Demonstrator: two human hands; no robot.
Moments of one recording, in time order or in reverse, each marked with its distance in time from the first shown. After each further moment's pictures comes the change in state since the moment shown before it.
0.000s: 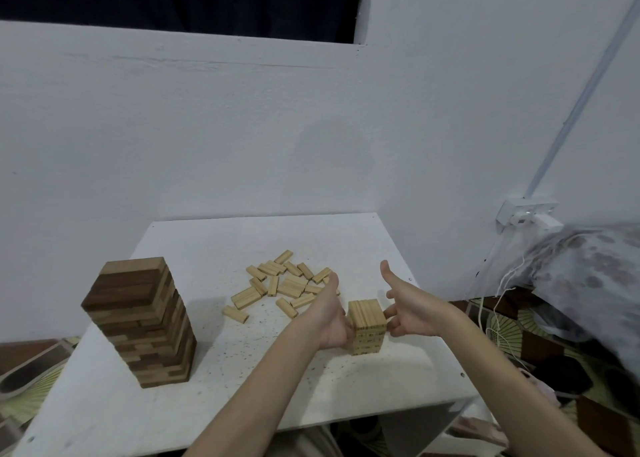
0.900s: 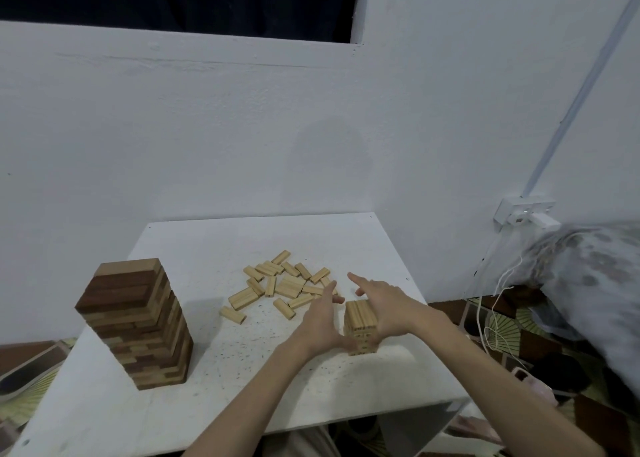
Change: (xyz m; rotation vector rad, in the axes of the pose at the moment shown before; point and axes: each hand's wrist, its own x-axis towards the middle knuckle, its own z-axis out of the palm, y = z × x) left_hand 0.079 -0.031 -0.064 1.161 0.224 0.581; right_hand 0.021 0.006 0.007 -1.322 0.116 -0.425
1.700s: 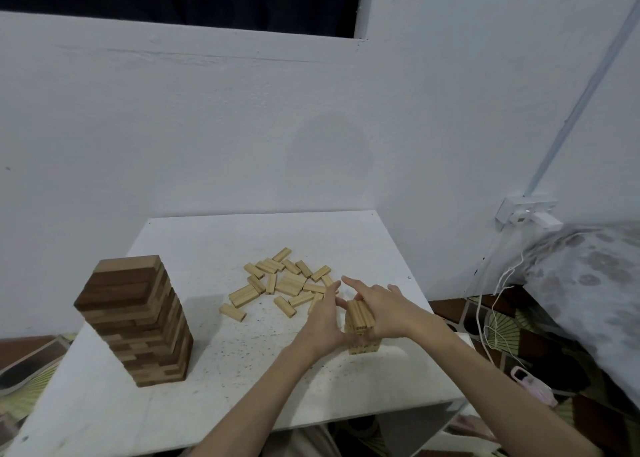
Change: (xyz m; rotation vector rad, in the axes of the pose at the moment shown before) left_hand 0.004 -0.003 0.010 -0.117 0.062 0.055; right_hand 0.007 -0.002 0.010 -0.044 0.062 -0.040
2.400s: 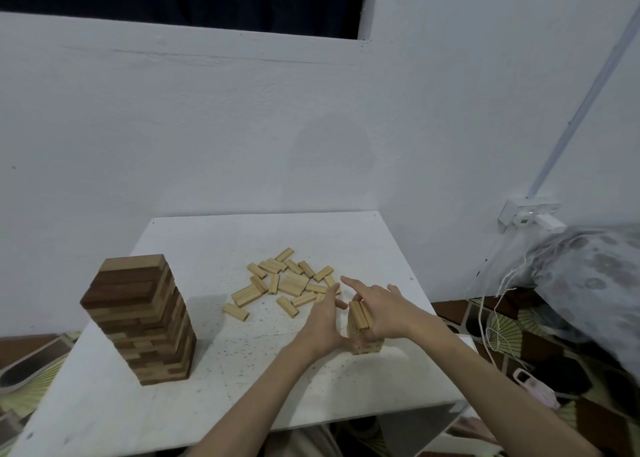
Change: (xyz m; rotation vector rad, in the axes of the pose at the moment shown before) left_hand -0.002 -0.003 -0.006 0.061 -0.037 -0.040; right_hand -0.001 -0.008 -0.003 0.028 -0.007 -0.009
